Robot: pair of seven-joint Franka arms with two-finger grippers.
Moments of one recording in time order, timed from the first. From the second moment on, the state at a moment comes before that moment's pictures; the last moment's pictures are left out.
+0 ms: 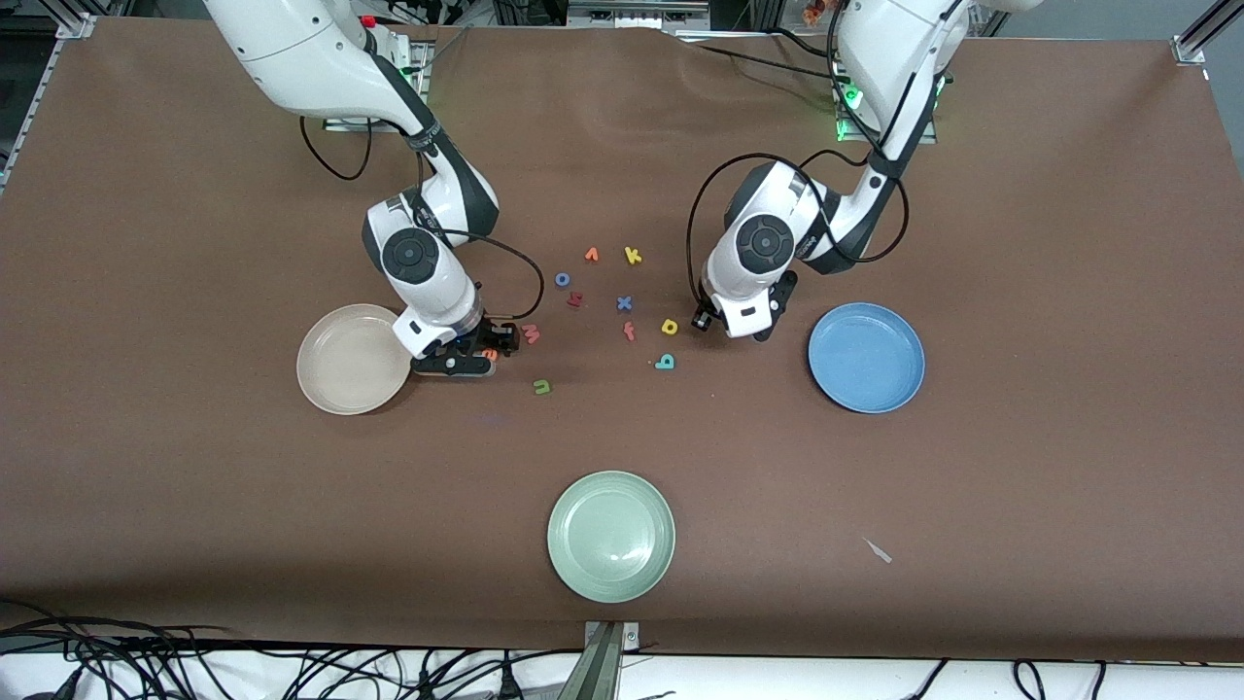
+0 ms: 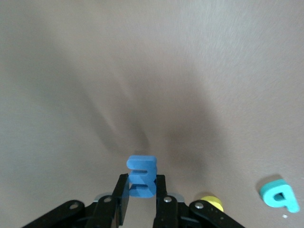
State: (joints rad) left arm -0.52 0.51 -0.10 -1.93 -0.20 2.29 -1.57; right arm 0.40 0.57 0.09 -2.03 -0.06 2.65 0.55
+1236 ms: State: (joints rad) left arm -0.13 0.60 -0.09 -1.79 -0.07 2.05 -1.00; right arm 0.40 0.55 0.06 -2.01 -0.06 2.60 0.49
